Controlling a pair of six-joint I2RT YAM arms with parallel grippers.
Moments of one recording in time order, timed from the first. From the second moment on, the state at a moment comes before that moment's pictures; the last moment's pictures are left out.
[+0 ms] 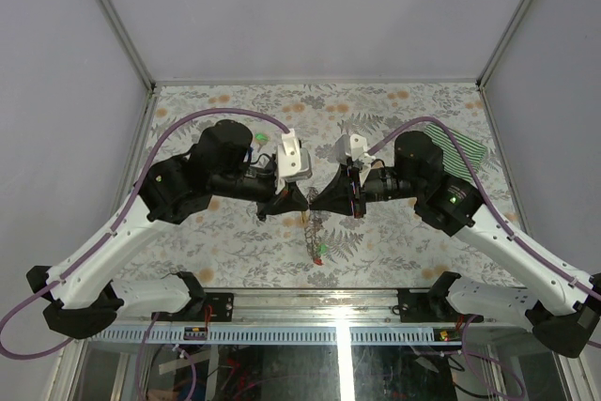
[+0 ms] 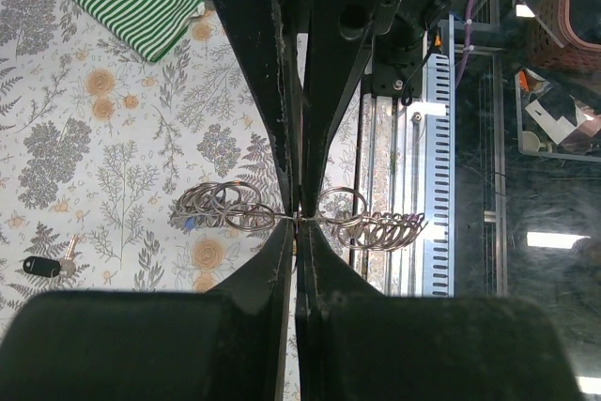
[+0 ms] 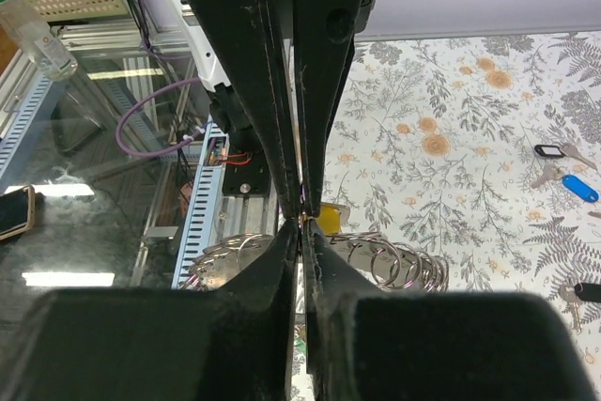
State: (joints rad) left arm -0.87 1.14 1.48 -0.87 0.58 0.26; right arm 0.81 1.04 1.11 -0.27 -0.80 -0.06
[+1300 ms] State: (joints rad) left arm -0.87 0.88 1.15 -0.34 0.67 0.14; right arm 0.81 0.91 1.07 -0.13 -0.83 0.07
